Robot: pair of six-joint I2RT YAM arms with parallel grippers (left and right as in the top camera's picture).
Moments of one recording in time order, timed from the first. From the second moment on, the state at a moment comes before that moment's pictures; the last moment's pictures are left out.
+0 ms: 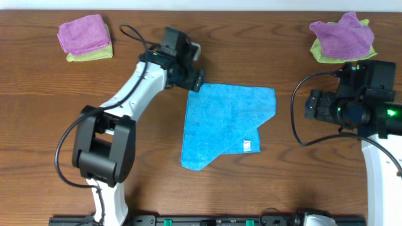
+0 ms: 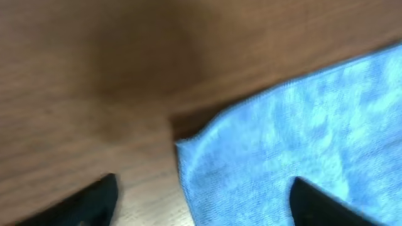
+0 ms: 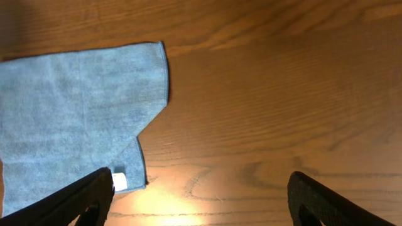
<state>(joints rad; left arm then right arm) -0.36 2.02 1.54 -0.65 0.26 -0.01 -0.14 1.26 1.29 -1.13 -0.06 0.11</state>
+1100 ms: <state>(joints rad) -0.43 2.10 1.54 -0.60 0.12 -0.14 -0.14 1.26 1.29 -1.12 -0.05 0.11</state>
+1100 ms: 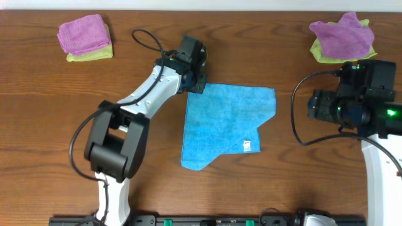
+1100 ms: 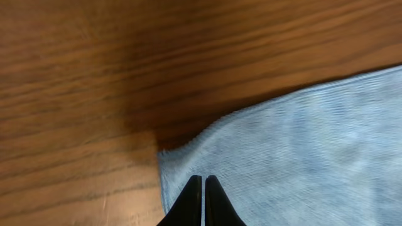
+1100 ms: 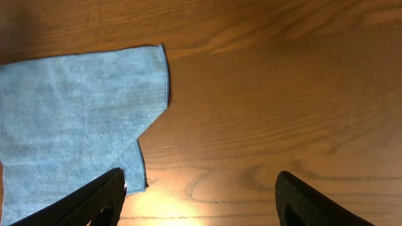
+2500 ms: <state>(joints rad) -0.43 2.21 1.56 -0.52 0.05 -0.11 -0.14 1.26 1.29 -1.13 -0.06 0.11</state>
